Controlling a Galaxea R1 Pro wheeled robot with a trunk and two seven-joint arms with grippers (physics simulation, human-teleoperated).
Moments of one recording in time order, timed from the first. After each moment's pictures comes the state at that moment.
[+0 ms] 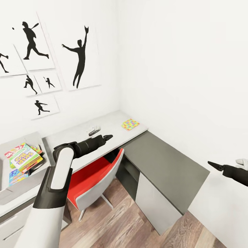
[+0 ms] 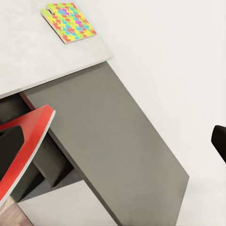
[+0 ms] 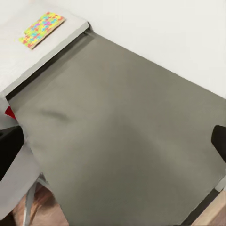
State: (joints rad) left arm -0.70 -0.10 -0.04 -1.59 0.84 0.97 0.29; right arm -0.30 -0.59 -0.37 -1.41 -0.63 0.73 0.46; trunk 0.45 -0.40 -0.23
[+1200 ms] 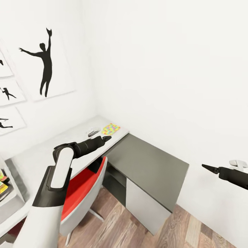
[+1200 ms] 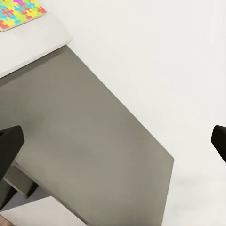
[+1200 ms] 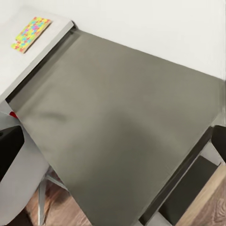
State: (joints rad) left arm -0.70 -0.08 -0.04 -1.56 0.83 0.96 0.29; right arm -0.30 -0.58 -0.35 -1.44 -0.61 0.85 0.56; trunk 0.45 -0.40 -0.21
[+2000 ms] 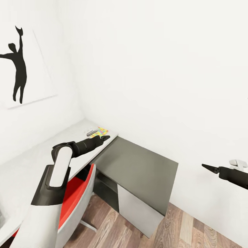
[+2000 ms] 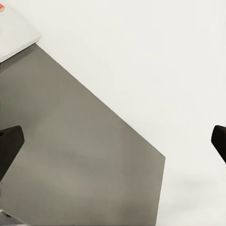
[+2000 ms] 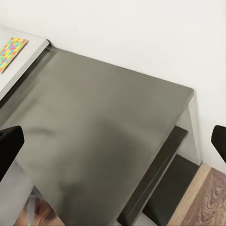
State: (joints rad) left arm -0.71 -0.06 -0.03 -1.55 0.83 0.96 0.30; right arm -0.30 -0.58 -0.36 -1.45 -0.60 0.85 0.56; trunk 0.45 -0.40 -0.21
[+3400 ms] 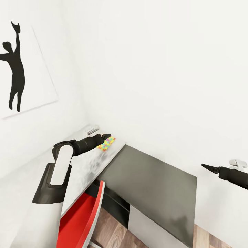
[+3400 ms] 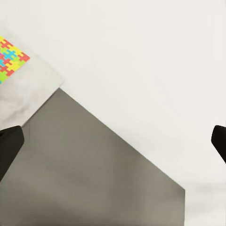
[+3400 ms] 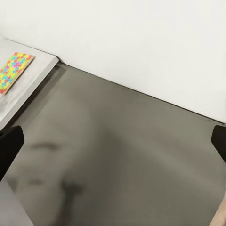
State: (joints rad) left arm -0.73 -0.07 -0.04 -1.55 0.83 0.96 0.30; right arm -0.30 -0.58 -0.36 -1.45 -0.60 0.84 0.56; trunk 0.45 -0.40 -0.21
